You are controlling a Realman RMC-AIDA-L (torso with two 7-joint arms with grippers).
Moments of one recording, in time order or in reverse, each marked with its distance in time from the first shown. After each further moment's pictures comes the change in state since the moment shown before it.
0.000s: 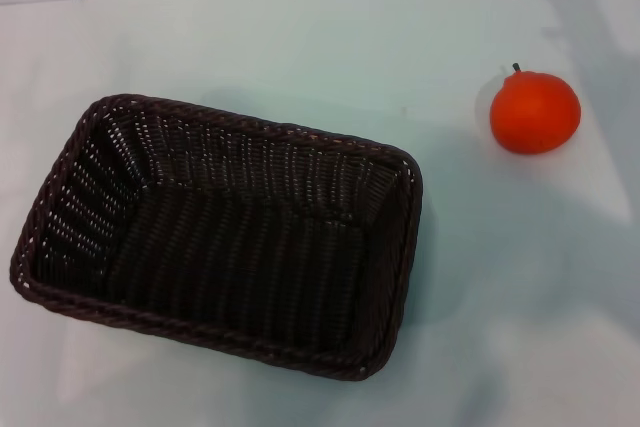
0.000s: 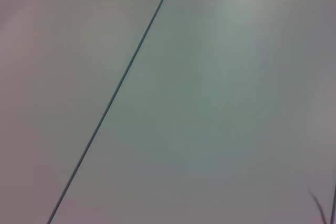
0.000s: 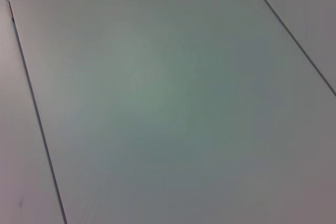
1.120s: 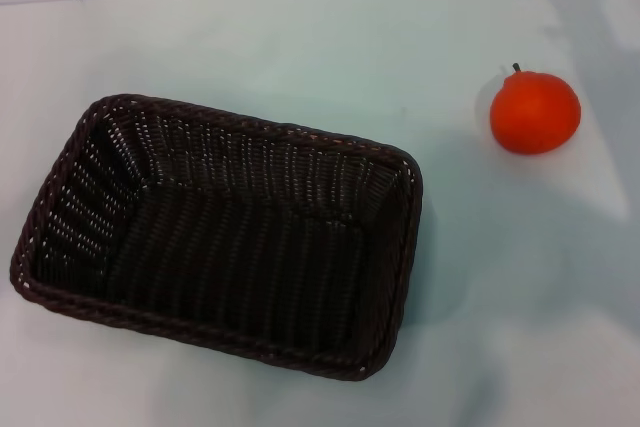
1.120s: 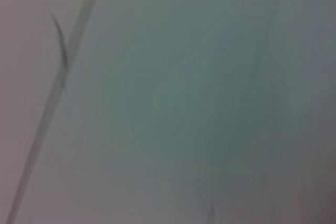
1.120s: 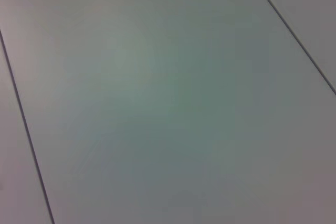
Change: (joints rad) left arm 0.020 0.109 0.522 0.716 0.444 0.007 -0.852; right arm 0.010 0.000 -0.001 0.000 0.001 0.069 0.002
